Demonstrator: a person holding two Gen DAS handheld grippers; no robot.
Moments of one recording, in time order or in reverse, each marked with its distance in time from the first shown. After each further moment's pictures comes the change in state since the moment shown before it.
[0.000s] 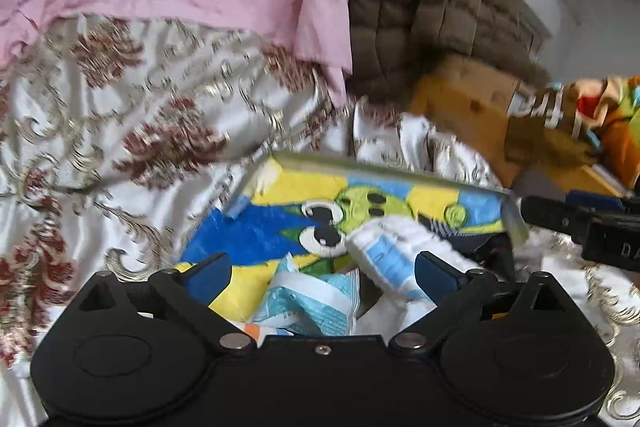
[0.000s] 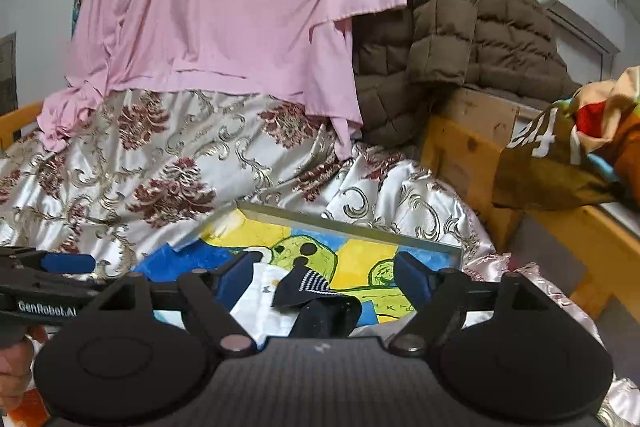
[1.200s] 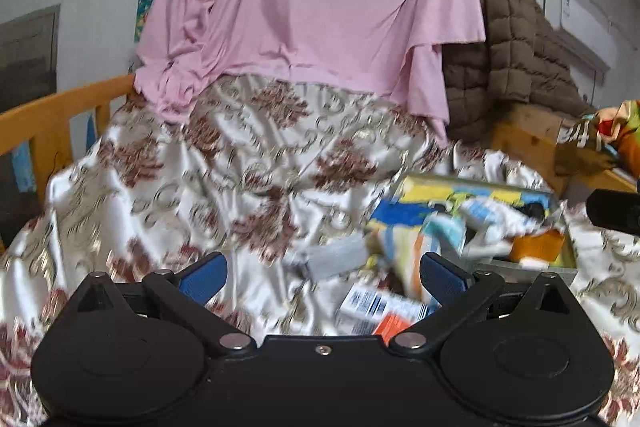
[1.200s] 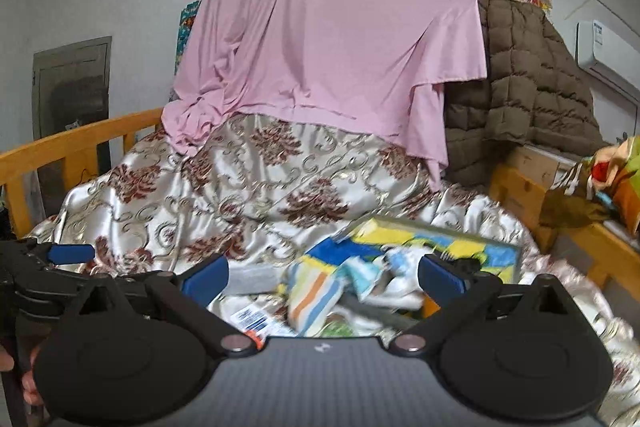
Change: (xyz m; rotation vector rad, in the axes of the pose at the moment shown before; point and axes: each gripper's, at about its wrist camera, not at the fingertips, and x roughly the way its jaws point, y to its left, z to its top) left arm -0.259 0.059 -0.095 -0.003 -0.139 0.307; right arm -0.206 0.165 -0.046 -0.095 -0.096 0.142
